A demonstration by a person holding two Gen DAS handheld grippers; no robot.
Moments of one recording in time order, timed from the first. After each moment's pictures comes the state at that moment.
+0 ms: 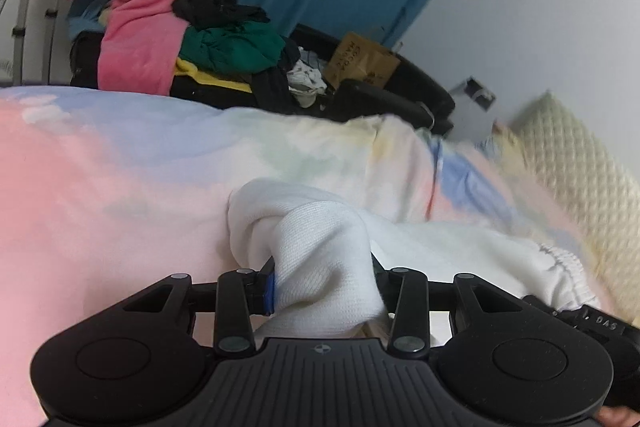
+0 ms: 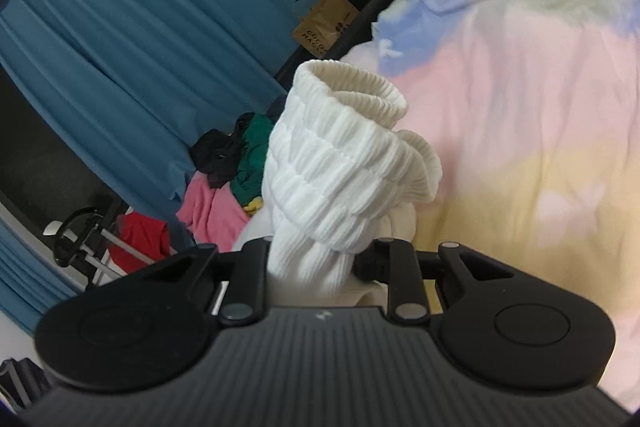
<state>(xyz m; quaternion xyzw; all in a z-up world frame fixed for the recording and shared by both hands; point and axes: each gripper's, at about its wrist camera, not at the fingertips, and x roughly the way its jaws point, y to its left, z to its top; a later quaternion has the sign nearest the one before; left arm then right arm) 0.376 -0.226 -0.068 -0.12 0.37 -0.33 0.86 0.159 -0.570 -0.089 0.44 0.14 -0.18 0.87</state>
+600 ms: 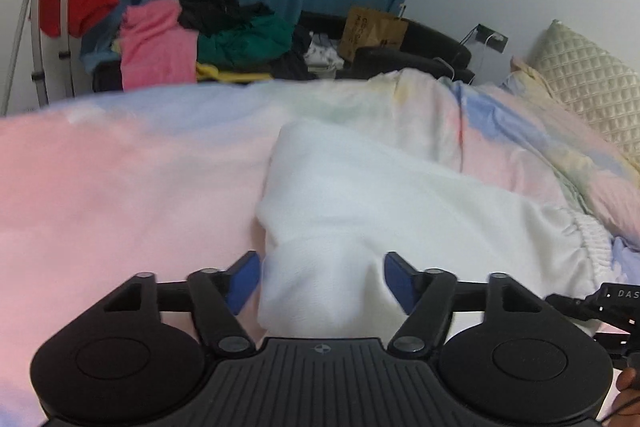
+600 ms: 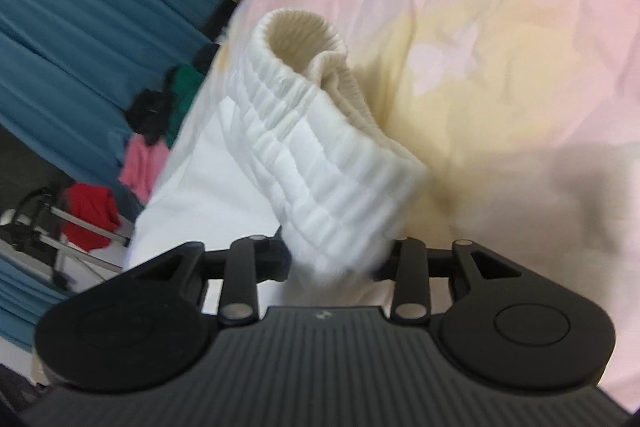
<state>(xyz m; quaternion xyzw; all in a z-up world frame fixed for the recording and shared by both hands) 0.309 -0.208 -0.082 0.00 0.35 -0.30 0.89 0.111 -0.547 -0.141 0.48 0.25 -0.23 0.81</state>
